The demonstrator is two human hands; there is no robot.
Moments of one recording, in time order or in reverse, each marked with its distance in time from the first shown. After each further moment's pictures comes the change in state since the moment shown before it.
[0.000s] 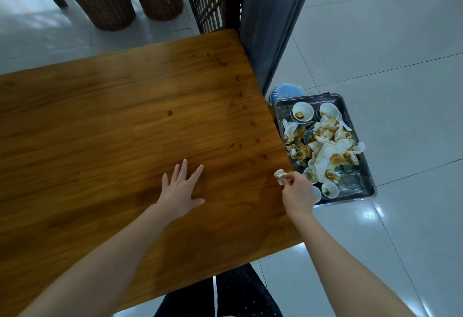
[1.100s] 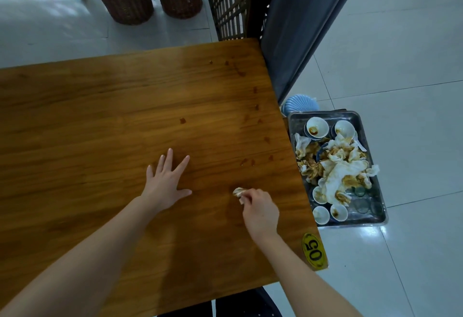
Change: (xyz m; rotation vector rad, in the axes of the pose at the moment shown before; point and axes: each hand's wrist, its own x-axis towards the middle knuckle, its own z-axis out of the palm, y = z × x) left_hand 0.022 -0.049 -0.038 -0.033 0.089 -0.118; right_hand -0.035 -0.073 0.057 -0.052 -0.181 -0.380
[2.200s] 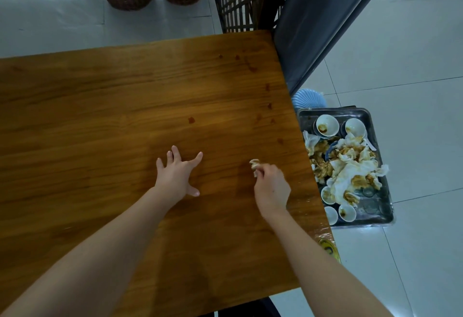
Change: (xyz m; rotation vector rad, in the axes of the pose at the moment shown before) left_hand 0.036 0.003 -0.016 0.092 -0.149 -0.026; right_hand 0.064 -0.027 -0.003 -0.067 0.084 0.109
